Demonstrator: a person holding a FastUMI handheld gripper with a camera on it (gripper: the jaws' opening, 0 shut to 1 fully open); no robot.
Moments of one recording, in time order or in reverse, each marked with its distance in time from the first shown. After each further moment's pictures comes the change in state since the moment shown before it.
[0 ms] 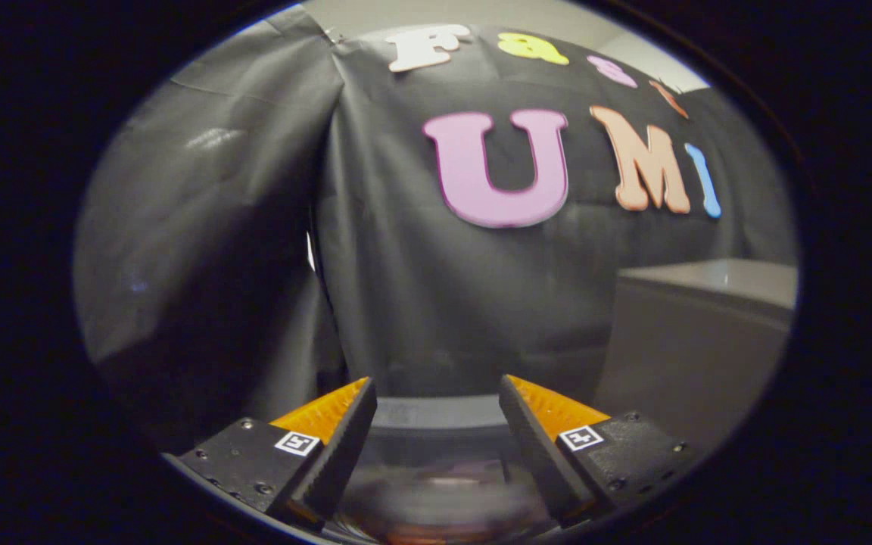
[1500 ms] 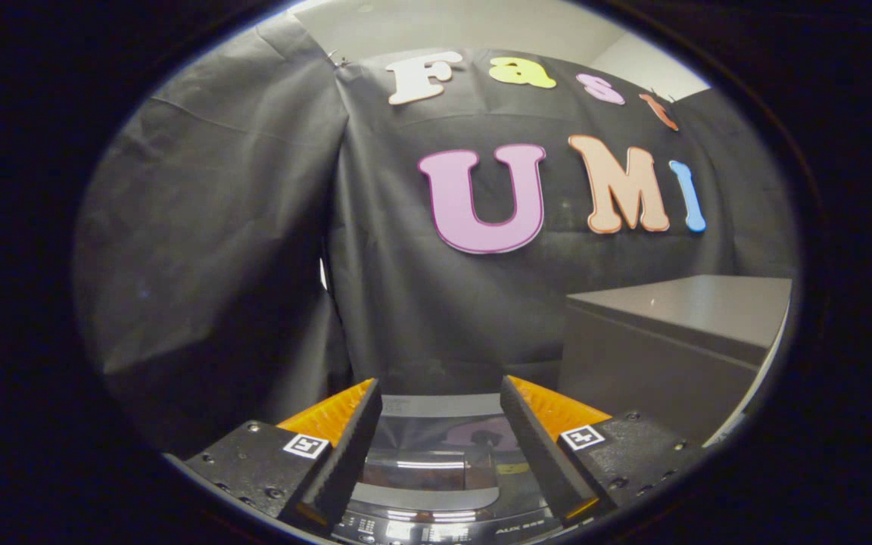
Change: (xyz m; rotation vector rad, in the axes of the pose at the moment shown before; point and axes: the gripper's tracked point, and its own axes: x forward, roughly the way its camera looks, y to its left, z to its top) arm -0.030 -0.007 0.045 -0.059 -0.144 0.021
